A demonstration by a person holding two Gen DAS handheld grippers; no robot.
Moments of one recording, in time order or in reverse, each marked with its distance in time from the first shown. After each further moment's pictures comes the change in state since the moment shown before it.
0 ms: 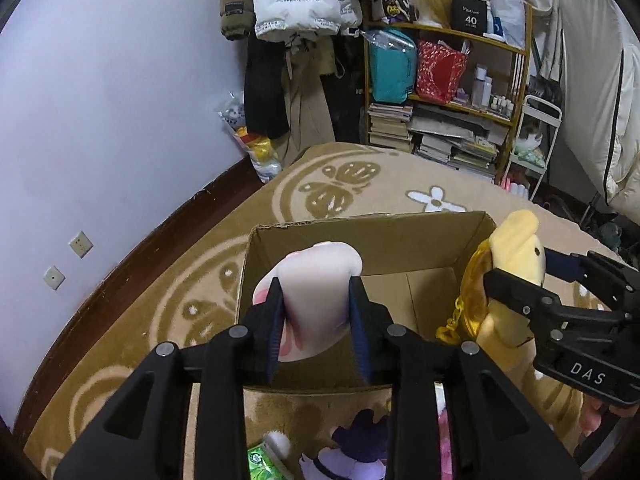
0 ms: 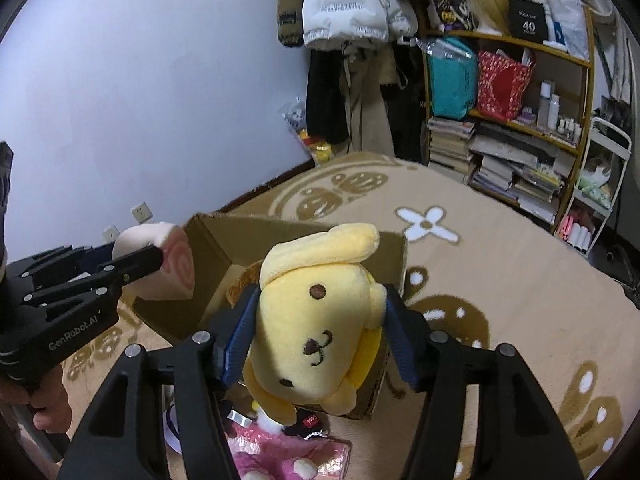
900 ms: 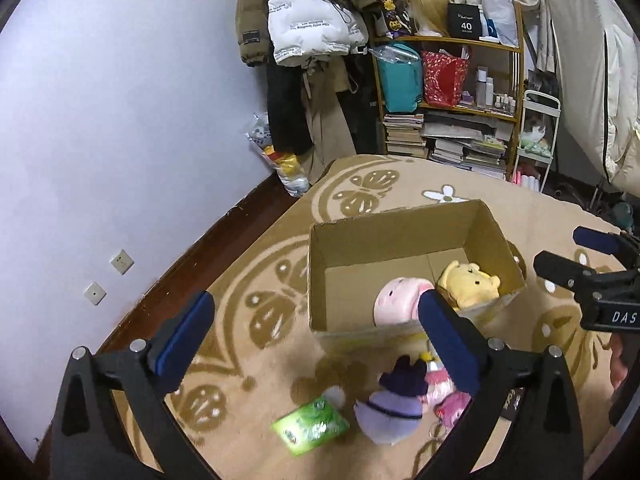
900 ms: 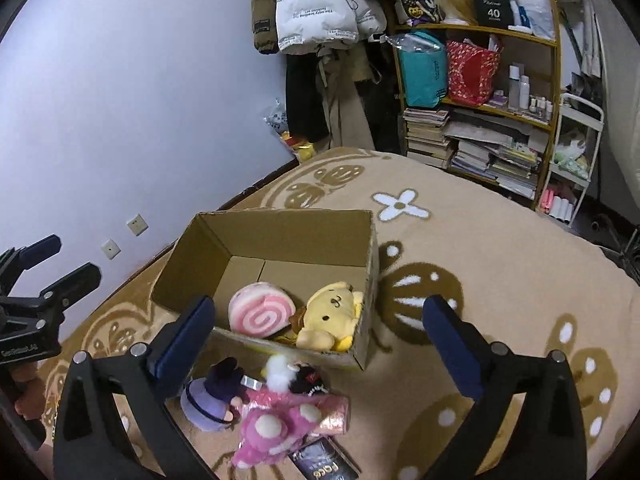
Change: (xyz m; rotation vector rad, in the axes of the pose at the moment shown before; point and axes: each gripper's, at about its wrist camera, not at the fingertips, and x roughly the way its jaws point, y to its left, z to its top) left arm -0.097 0.023 -0.021 0.070 -0.052 0.094; right arm -0.063 -0.005 -0.021 0.085 -0.016 -0.048
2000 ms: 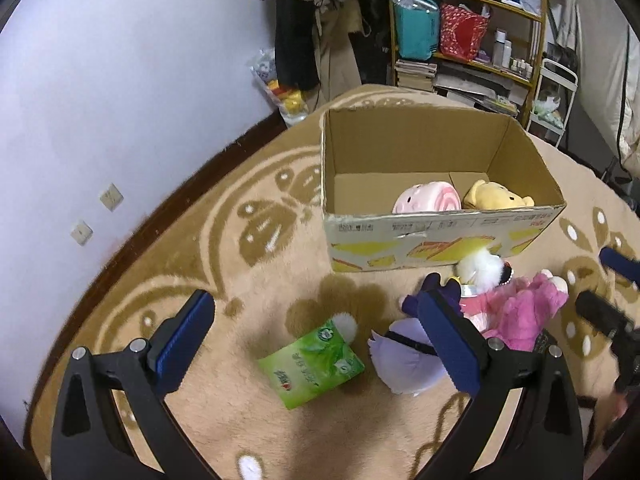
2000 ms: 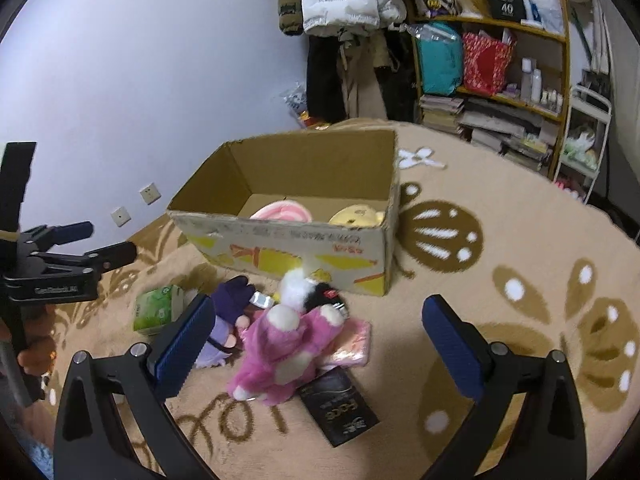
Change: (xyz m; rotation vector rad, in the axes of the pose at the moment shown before) left arm 0.056 0.014 -0.080 -0.082 0.191 -0.028; right arm 0.003 0.015 -0.089 -0.052 0.032 0.052
